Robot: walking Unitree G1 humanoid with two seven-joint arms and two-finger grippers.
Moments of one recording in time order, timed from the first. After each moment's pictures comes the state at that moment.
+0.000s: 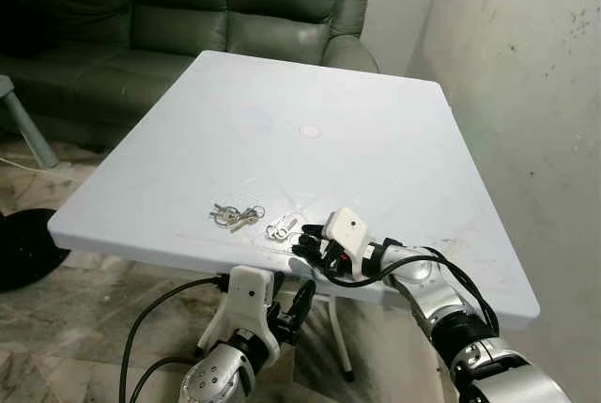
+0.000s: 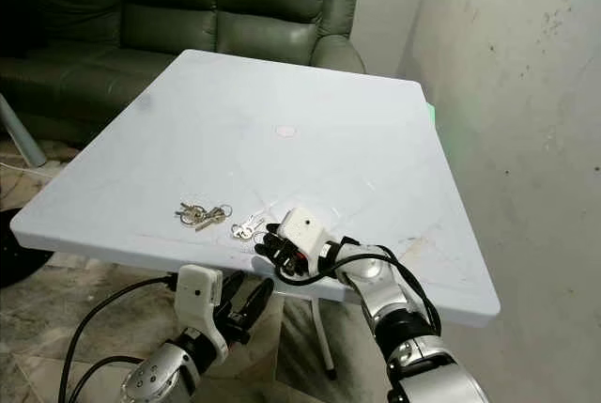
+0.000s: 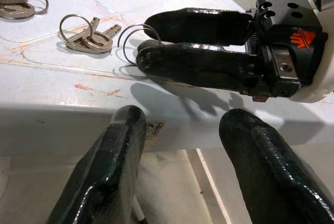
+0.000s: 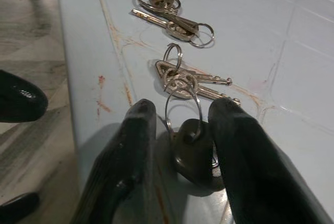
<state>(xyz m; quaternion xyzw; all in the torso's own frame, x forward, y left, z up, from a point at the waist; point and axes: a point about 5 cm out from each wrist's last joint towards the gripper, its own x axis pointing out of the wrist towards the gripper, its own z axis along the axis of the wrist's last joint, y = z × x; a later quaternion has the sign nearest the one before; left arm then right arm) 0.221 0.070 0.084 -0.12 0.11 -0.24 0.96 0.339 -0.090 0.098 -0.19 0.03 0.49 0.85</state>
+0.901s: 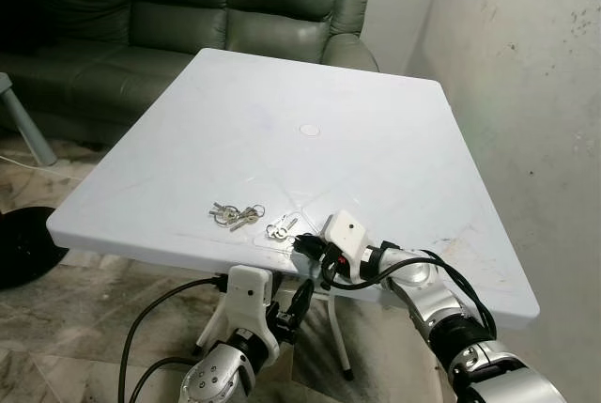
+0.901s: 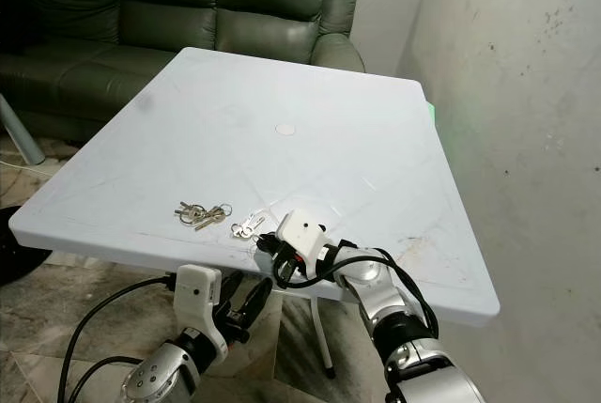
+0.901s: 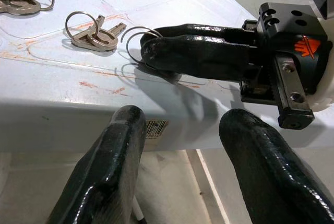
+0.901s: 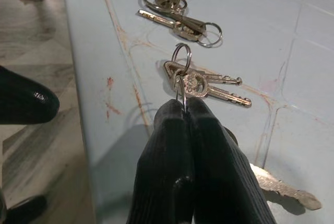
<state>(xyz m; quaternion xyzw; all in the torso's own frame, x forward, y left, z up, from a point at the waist) 0.222 0.070 0.085 -0.13 0.11 -0.23 0.96 0.336 -0.087 0.095 -0.17 0.03 0.50 0.85</state>
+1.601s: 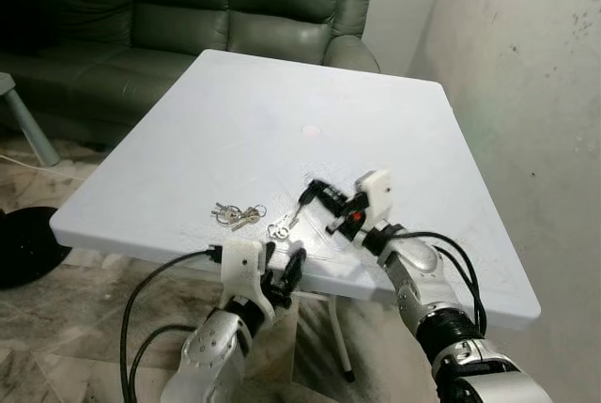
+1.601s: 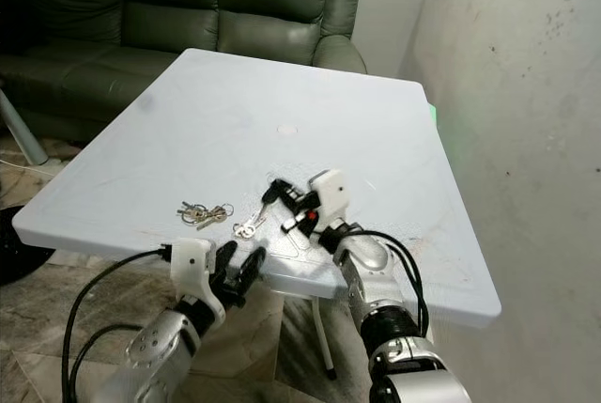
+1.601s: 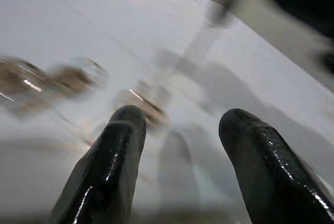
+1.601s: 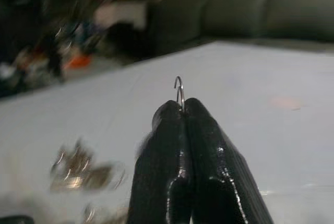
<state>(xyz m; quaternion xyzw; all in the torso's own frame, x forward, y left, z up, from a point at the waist) 0.274 0.088 0.105 -0.11 0.05 -0.18 0.98 0.359 -0.100 0.139 0.08 -0.09 0.32 0.94</state>
